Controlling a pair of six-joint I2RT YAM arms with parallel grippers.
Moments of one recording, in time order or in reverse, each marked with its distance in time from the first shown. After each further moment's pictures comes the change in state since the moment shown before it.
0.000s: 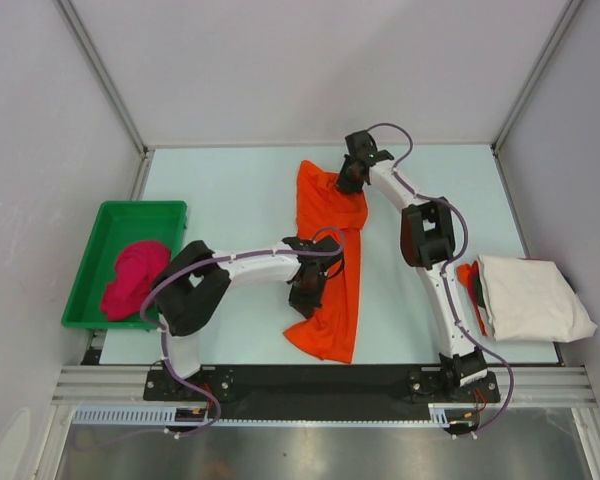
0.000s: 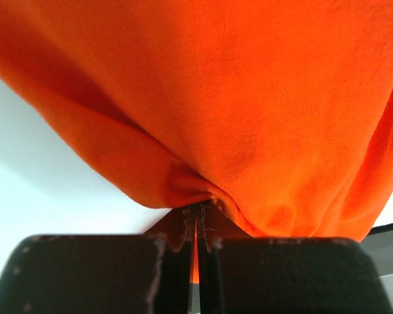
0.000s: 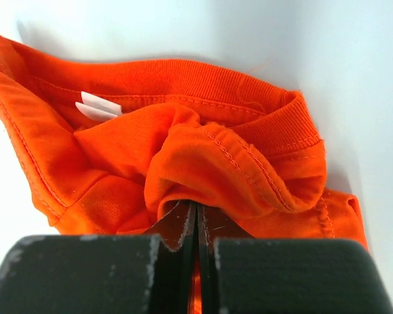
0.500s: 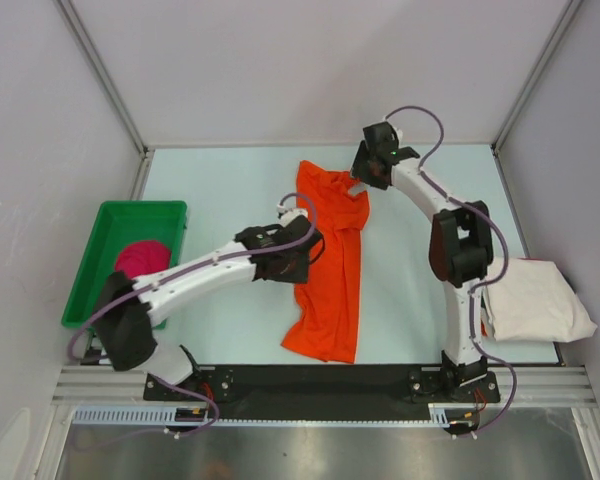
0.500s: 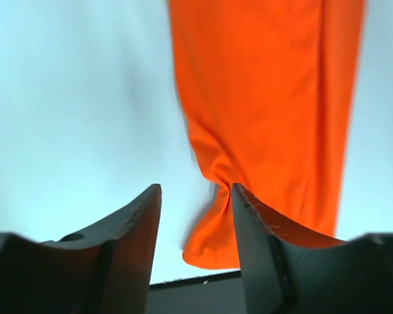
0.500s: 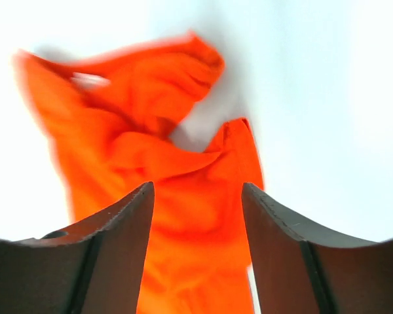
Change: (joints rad) left arm 0.007 -0.318 0.002 -0.058 -0.339 -0.061; right arm -0.013 -0.393 -0.420 0.109 0.205 -0.079
